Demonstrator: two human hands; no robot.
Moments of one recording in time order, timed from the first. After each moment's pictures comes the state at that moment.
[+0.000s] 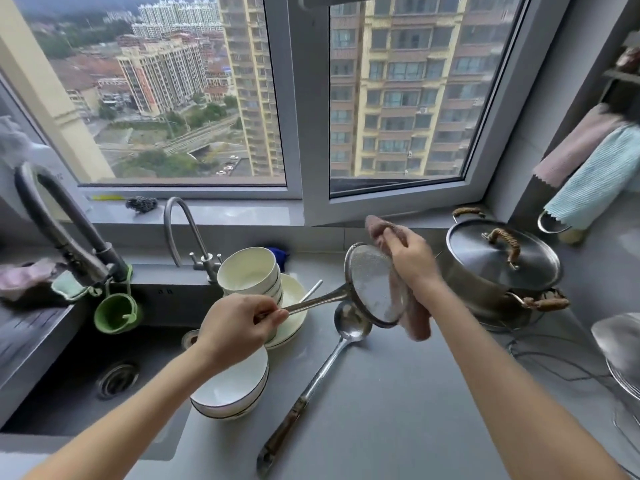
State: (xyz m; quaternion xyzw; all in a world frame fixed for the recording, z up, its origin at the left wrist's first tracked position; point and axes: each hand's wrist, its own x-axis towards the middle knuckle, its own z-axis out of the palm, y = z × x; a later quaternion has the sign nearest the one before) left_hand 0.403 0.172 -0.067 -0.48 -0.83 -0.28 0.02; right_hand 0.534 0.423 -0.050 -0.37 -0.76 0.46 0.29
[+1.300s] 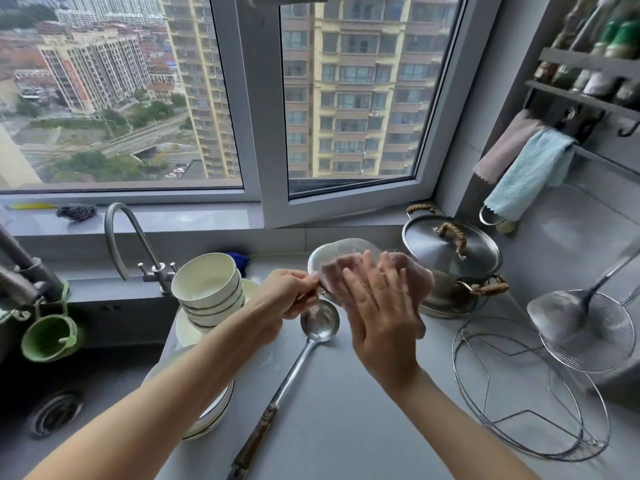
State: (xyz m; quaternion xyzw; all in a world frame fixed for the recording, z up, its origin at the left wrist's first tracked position) left_hand 0.452 0.268 -0.036 -0.27 -0.68 -0.53 -0.44; right_hand 0.593 0.350 -0.100 -0.20 -0.86 -0.01 0.47
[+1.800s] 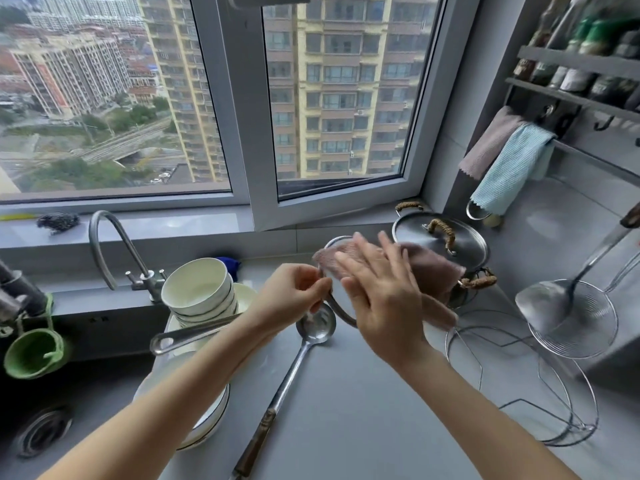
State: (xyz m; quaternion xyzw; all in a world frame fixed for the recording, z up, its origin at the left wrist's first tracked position) left_hand 0.456 0.272 -0.039 -0.49 -0.68 -0.47 -0.28; right_hand 0.596 0.354 -0.061 -0.23 -0.87 0.05 0.43
